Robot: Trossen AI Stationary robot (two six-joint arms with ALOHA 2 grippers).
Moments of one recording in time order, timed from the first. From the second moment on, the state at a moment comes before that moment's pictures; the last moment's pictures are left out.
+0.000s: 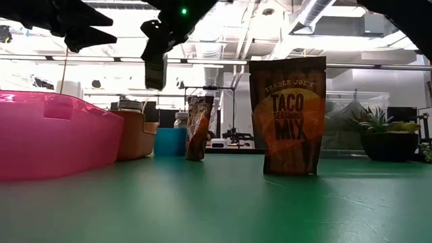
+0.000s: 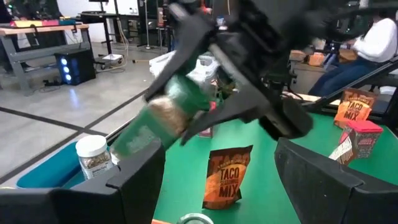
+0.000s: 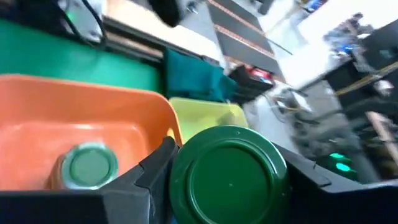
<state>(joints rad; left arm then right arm) -0.26 0.29 0.41 -0.17 -0.63 -0.10 -0.01 2.22 2.09 -0.37 0.51 -0.43</state>
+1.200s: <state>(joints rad) -0.26 0.32 0.41 -0.17 -0.63 -0.11 -0.20 2.40 2.09 -0.24 -0.08 -0.14</state>
